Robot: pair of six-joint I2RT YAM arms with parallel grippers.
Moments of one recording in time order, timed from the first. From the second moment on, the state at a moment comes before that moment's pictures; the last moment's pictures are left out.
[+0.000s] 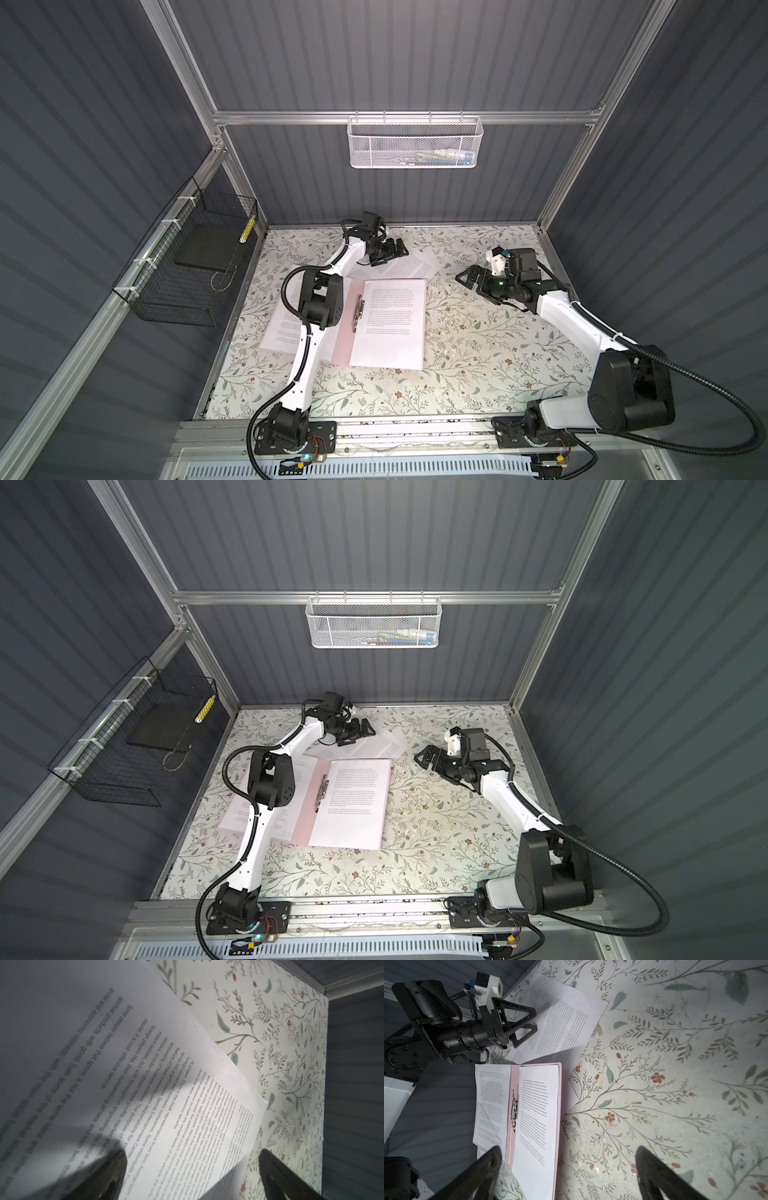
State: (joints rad) left arm -0.37 2.60 2.34 -0.71 0.52 -0.46; right arm 0.15 1.40 0.94 -0.35 -0.50 0.55
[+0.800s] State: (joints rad) left arm -0.36 2.29 2.11 -0.72 0.52 -0.53; right arm 0.27 1.98 1.46 -0.50 -0.52 0.50
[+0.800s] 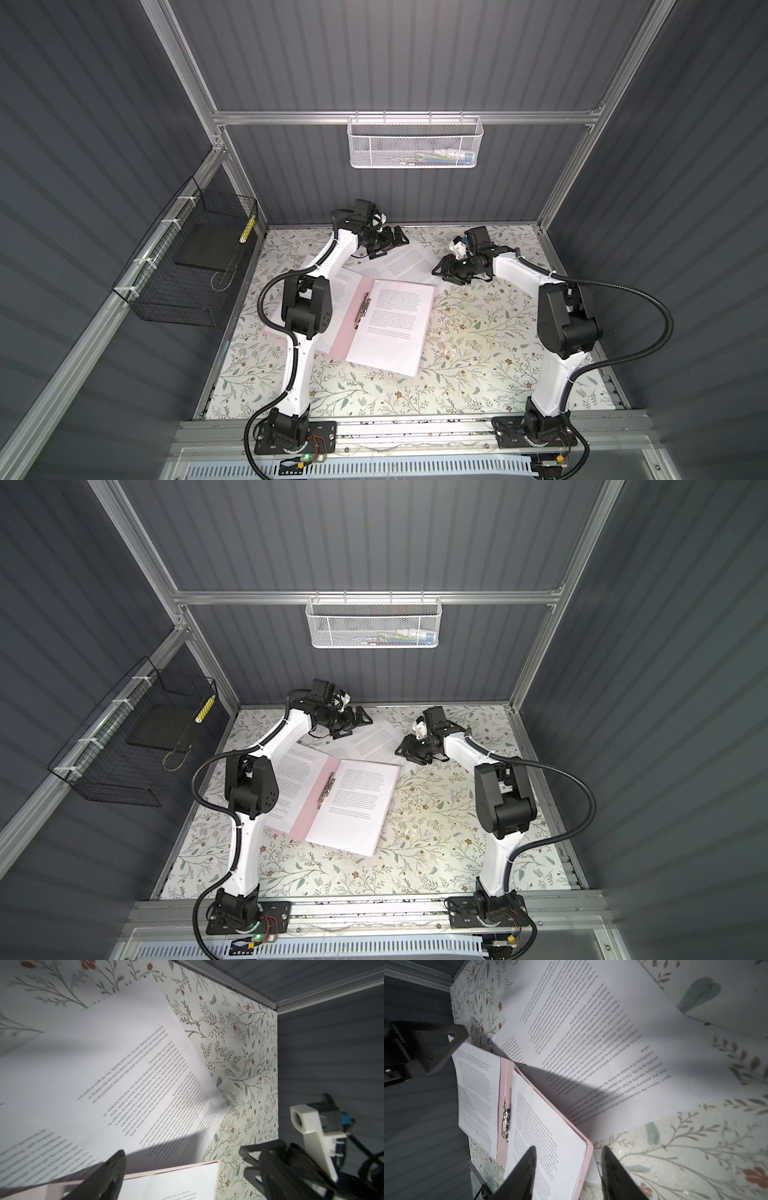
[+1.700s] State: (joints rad) left arm -0.33 2.33 1.92 -0.75 0.44 -0.48; right arm 0.23 2.16 1.48 -0.46 -0.56 0.69
